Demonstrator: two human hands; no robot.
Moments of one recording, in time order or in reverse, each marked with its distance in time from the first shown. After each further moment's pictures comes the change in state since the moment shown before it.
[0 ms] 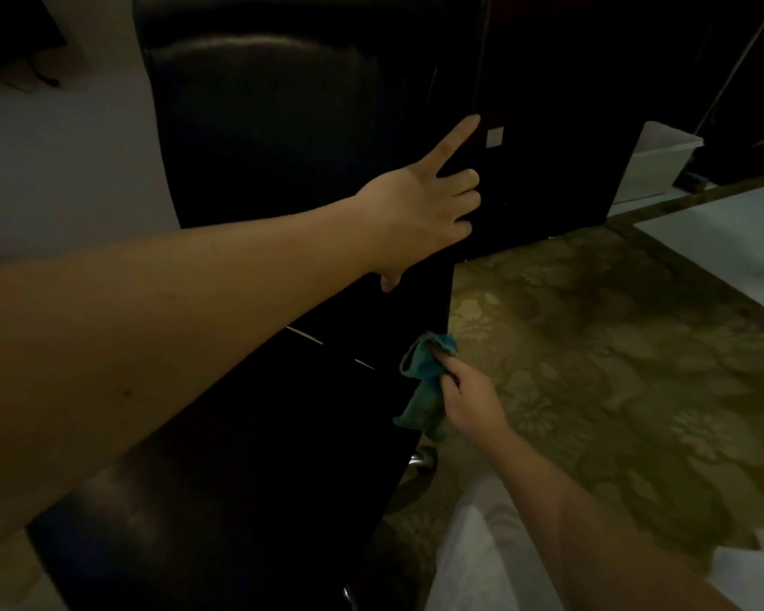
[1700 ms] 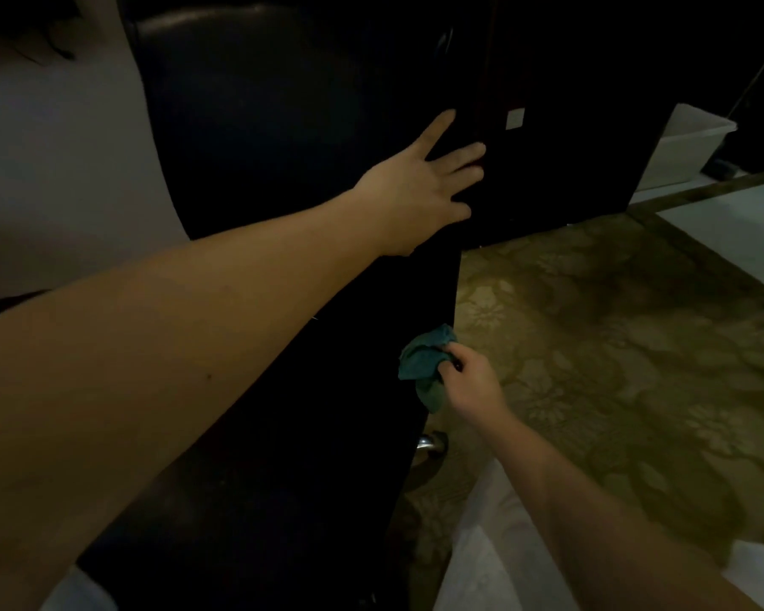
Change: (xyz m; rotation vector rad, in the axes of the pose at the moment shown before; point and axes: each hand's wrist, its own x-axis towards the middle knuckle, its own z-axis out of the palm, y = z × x) left_hand -0.001 0.008 0.049 -0.214 0.029 -0.107; right_hand 0.009 -0.009 0.021 0.246 -0.104 0.152
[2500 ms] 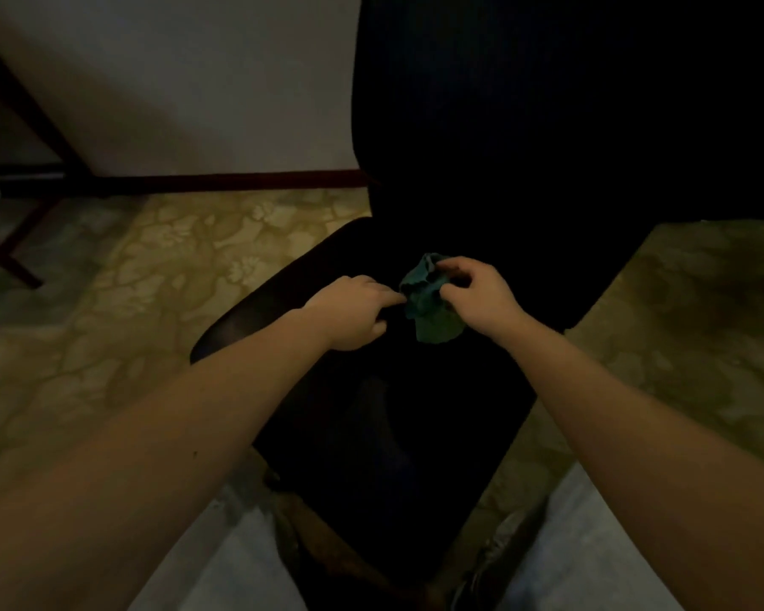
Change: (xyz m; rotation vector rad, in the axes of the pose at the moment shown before) left_hand -0.274 0.146 0.178 -1.113 -0.278 -0.436; right_hand 0.018 -0.080 0.191 -0.450 -0.130 -0.159
